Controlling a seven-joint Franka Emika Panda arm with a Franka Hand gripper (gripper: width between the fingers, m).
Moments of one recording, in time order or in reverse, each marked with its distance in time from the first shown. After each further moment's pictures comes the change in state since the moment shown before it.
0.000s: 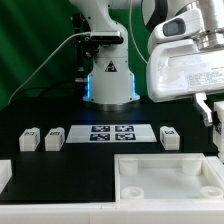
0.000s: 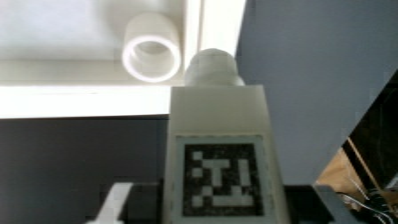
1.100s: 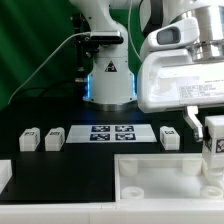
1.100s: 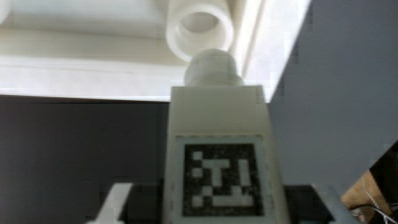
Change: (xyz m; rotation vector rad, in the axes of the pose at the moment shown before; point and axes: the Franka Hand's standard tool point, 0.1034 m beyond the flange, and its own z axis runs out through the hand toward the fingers) arm 0.009 0.024 0.025 -0.048 -0.009 -0.067
